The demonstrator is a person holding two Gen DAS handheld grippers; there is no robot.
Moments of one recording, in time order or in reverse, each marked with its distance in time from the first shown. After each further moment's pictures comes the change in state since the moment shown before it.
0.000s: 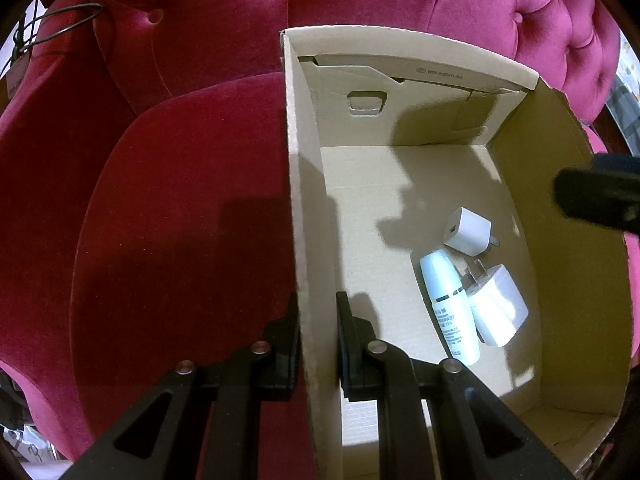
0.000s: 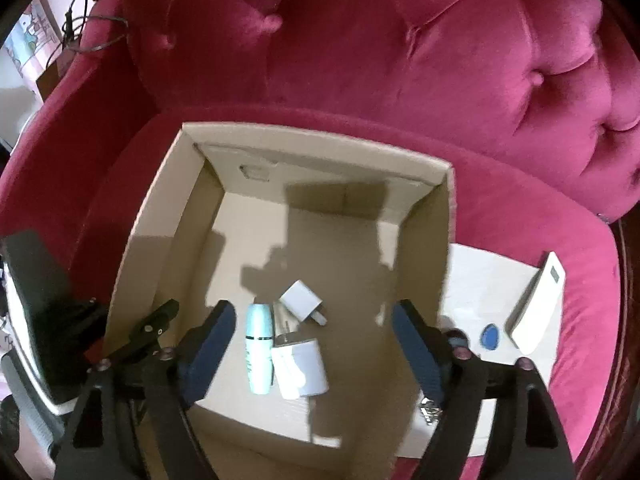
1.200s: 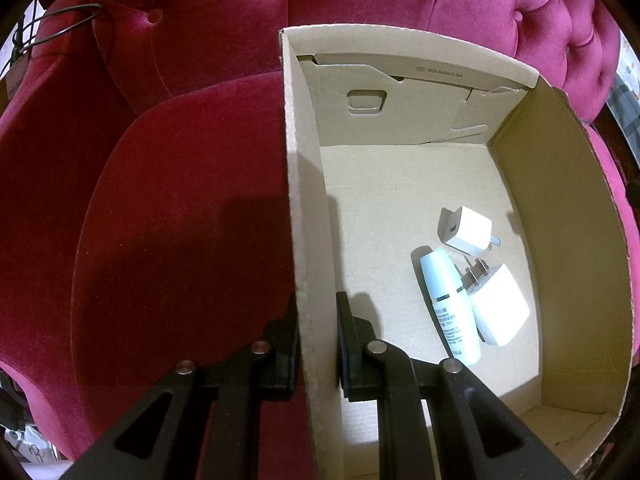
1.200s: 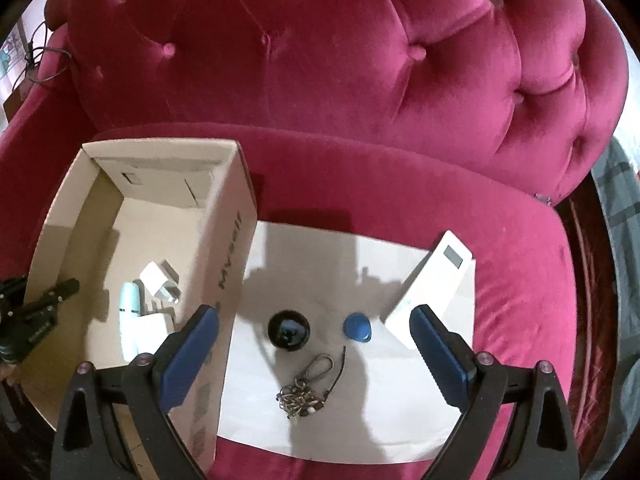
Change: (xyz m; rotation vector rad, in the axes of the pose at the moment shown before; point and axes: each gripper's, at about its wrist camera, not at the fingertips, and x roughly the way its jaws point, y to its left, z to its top) left arm 0.000 -0.001 0.001 -0.001 0.003 0.004; right arm -0.012 -0.126 -0.036 0.048 -0.066 -0.126
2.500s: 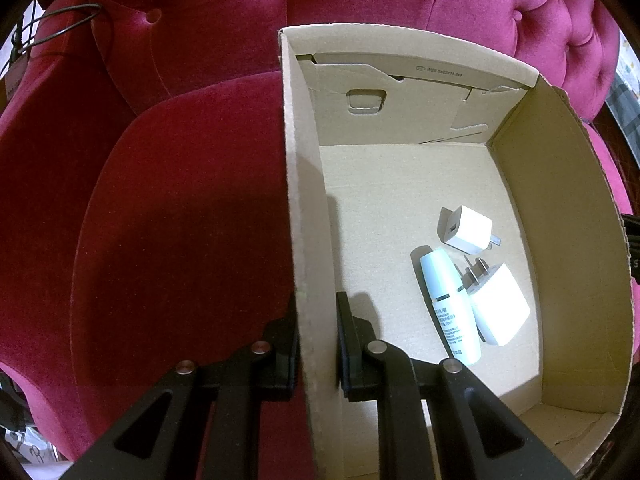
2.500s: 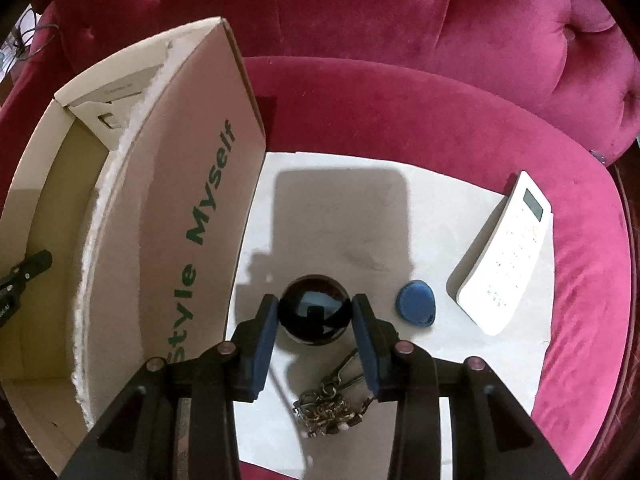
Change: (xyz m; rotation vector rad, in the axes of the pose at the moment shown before) left arm 0.001 0.000 0.000 0.002 0.001 0.000; right arm 0.082 0.000 -0.023 0.014 0.122 0.105
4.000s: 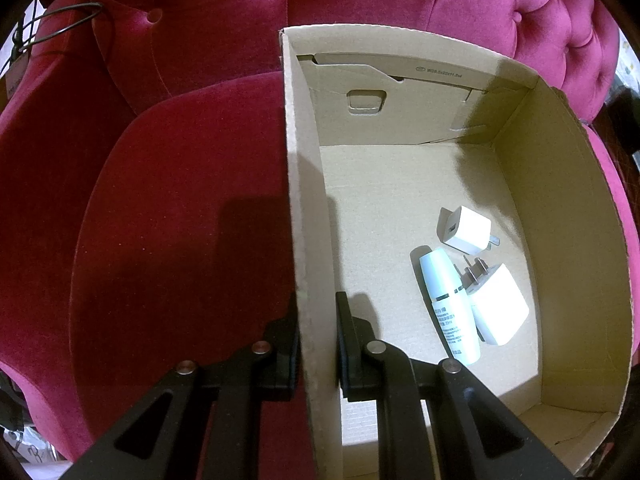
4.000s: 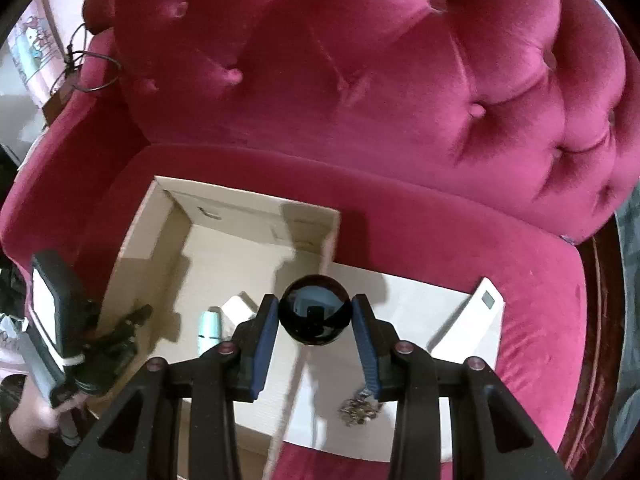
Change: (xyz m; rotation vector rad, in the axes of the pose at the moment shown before) left arm -0.001 0.002 -0.001 -0.003 -0.002 -0.007; right arm -0.133 0.078 0.054 -0.091 -0.135 -0.008
